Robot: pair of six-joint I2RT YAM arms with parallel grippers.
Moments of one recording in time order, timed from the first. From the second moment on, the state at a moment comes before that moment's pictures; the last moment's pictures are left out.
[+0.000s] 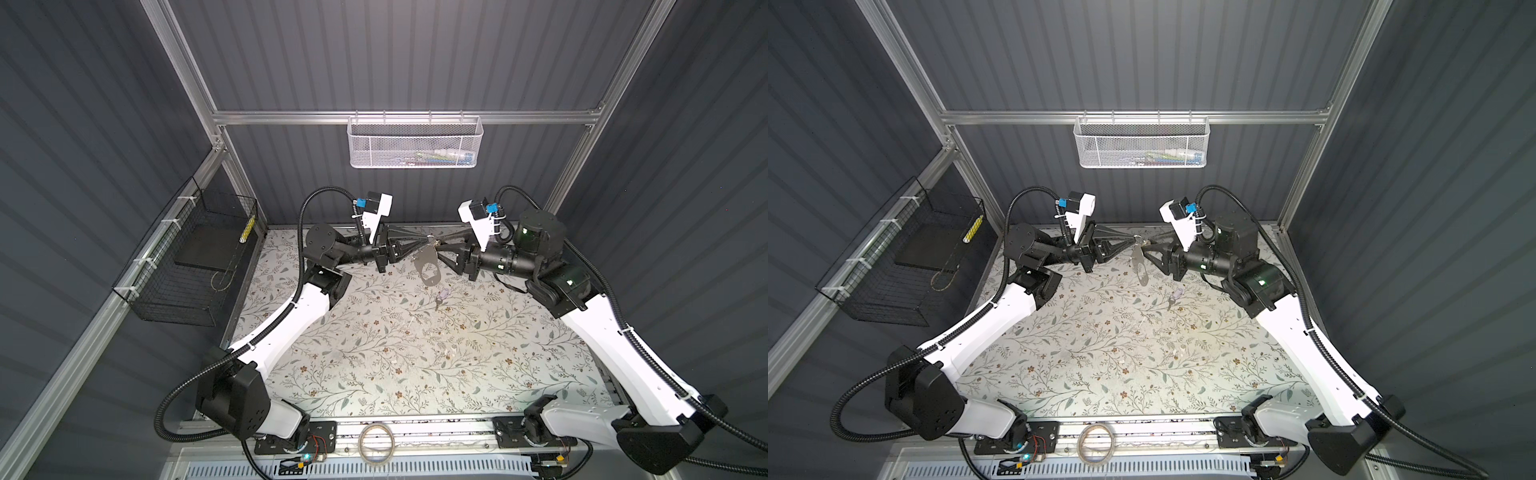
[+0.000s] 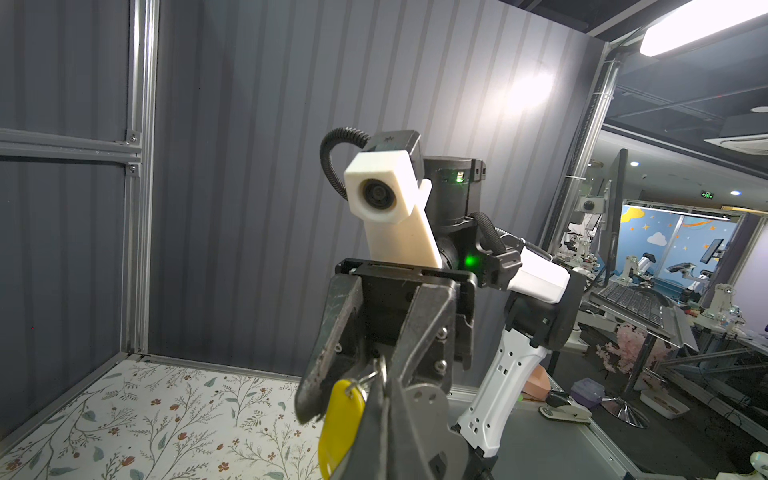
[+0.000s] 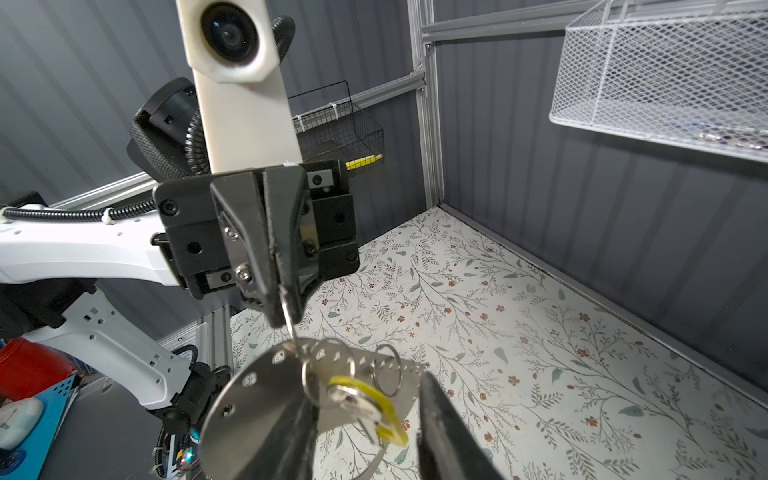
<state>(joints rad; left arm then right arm) -0.53 1.45 1.25 0.74 1.08 -0.67 0.52 1.22 1.42 -0.39 -0.62 0.09</state>
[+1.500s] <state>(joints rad) -0.53 1.34 1.10 0.73 0.87 -0.58 0.64 1.21 1.42 -0.43 -0.52 0.07</state>
